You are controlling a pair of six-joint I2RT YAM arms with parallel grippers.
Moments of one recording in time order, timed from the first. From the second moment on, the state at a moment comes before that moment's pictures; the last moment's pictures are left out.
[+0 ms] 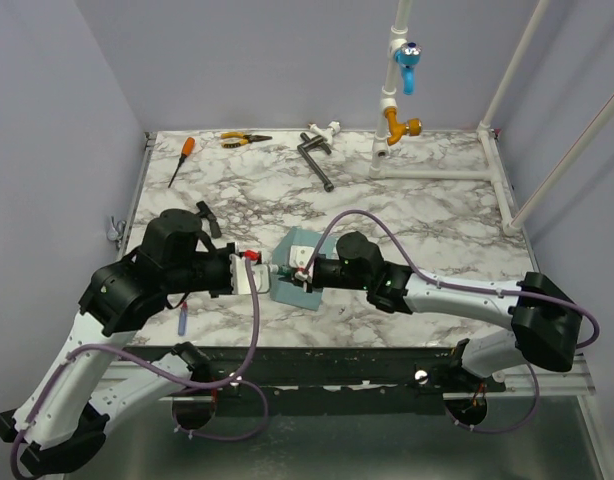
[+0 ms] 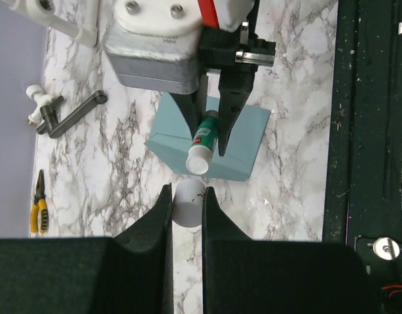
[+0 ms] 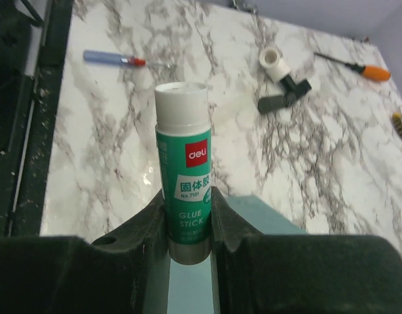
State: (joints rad) left arm -0.67 0.80 1.26 -1.08 0.46 0.85; right arm 1.06 1.41 0.84 0.36 -0.33 -0.46
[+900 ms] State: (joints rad) left arm 0.09 1.23 1.08 -0.88 0.25 0.65; right arm 0.96 1.39 0.75 0.40 -0.25 -0.24
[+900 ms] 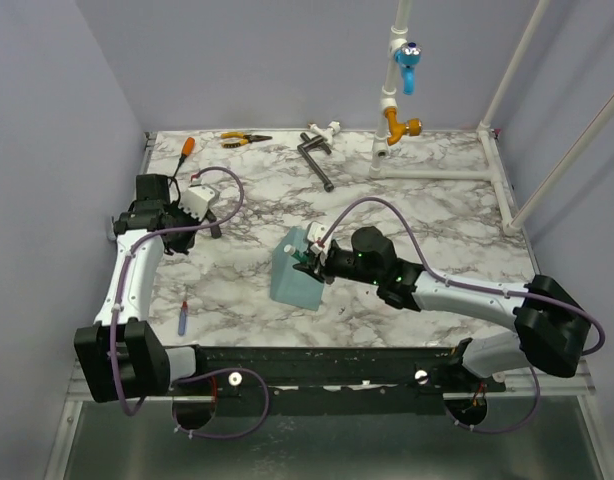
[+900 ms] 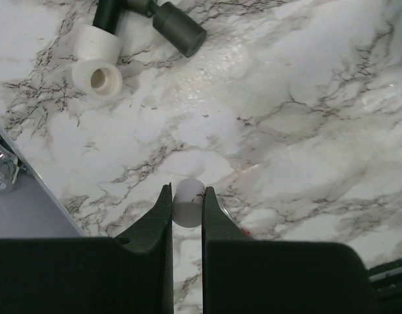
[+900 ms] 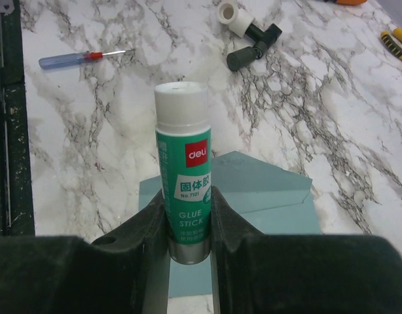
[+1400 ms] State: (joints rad) left arm 0.30 1.48 0.90 -0.49 0.32 0.77; right arm 0.96 1.31 0.72 0.41 -0.25 -0.24
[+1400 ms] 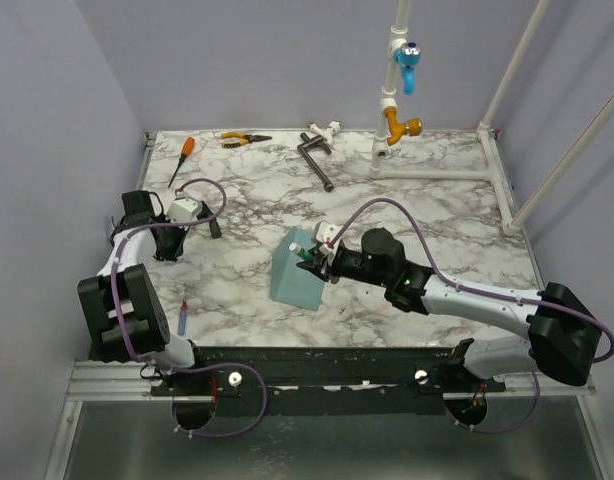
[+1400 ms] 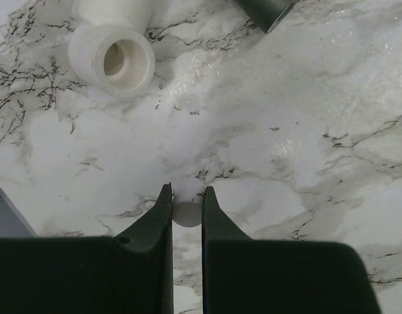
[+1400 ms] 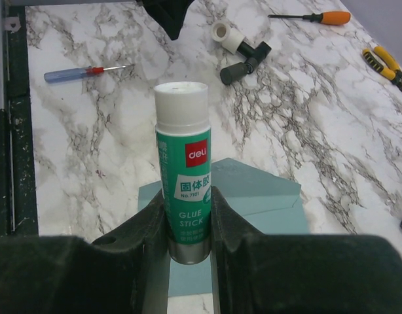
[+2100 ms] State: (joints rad) left arm 0.34 1.56 0.79 -0.23 0.34 0.93; right arm 0.96 1.30 0.71 0.41 -0.25 -0.26
